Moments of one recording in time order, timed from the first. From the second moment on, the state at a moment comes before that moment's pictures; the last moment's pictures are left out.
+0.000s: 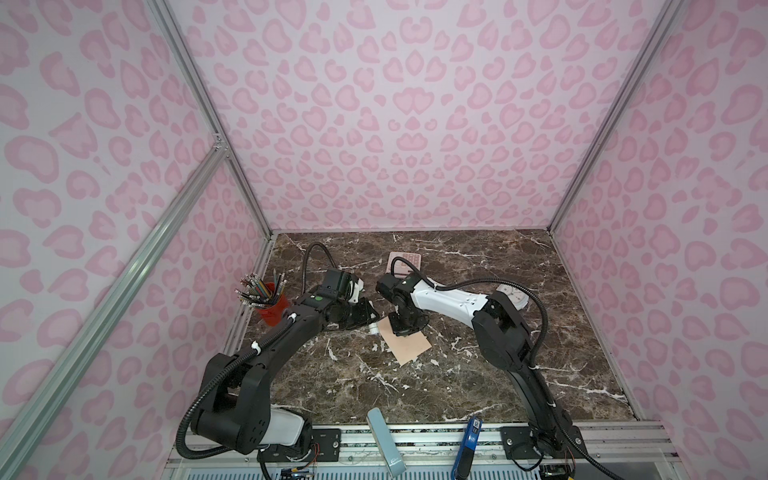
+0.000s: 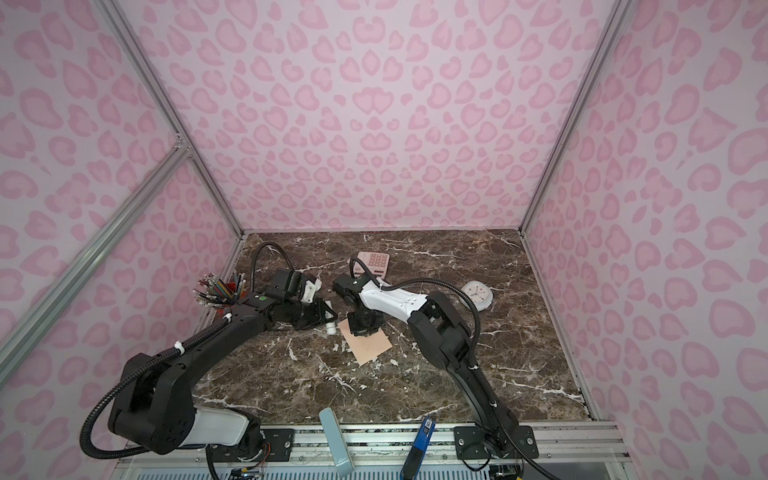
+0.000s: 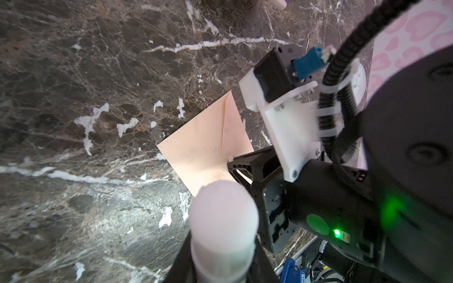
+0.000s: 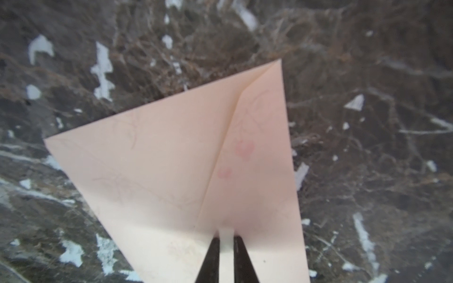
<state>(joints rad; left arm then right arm) -0.34 1.41 0.93 -0.54 0.46 -0.54 0.85 2.33 1.84 -1.10 -0.04 0.59</state>
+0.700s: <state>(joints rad) -0.34 1.36 0.94 -0.57 0.44 -0.54 0.87 2.34 1.85 -1.10 -0.03 0.61</state>
